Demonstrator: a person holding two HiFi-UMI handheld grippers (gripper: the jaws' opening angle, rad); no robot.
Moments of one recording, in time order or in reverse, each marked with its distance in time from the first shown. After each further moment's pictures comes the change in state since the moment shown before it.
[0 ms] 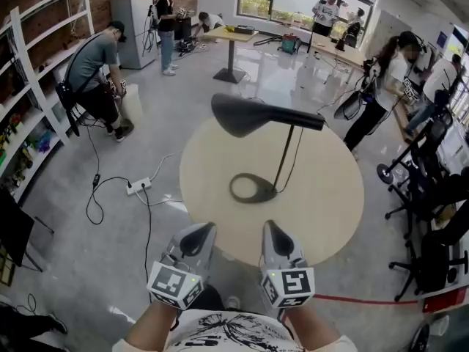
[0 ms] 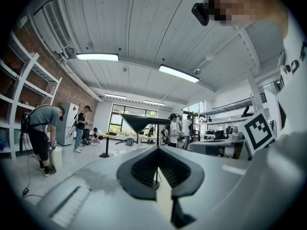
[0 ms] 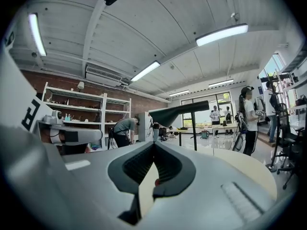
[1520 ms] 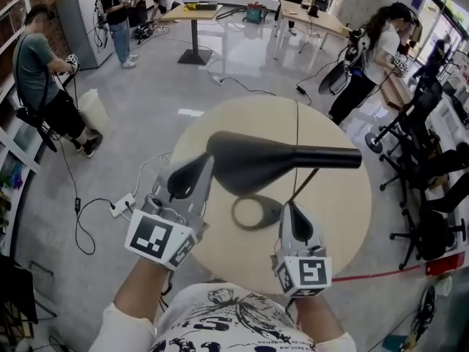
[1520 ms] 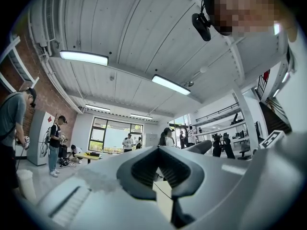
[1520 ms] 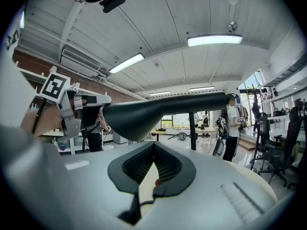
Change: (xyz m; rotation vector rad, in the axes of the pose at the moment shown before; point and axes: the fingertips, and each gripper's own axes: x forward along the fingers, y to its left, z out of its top) left arm 0.201 0.175 0.132 0.069 -0.172 -0.220; right arm 0.166 -0.062 0.038 -0.016 0.000 -0.300
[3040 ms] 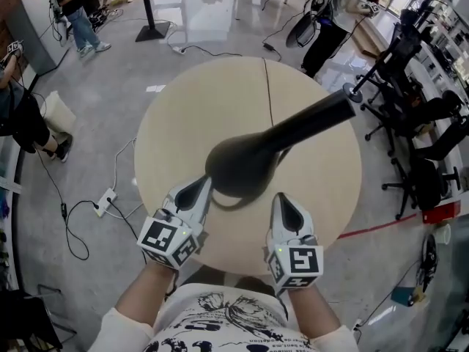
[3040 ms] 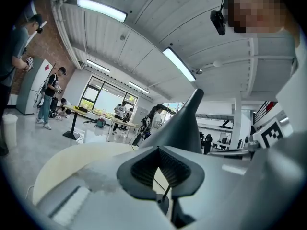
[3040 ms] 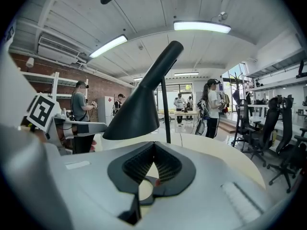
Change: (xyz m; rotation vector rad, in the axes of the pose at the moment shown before) left arm 0.012 -0.068 -0.183 -0.309 0.273 -0.156; right arm -0.028 -0.050 -0.088 0.085 0.192 -0.186
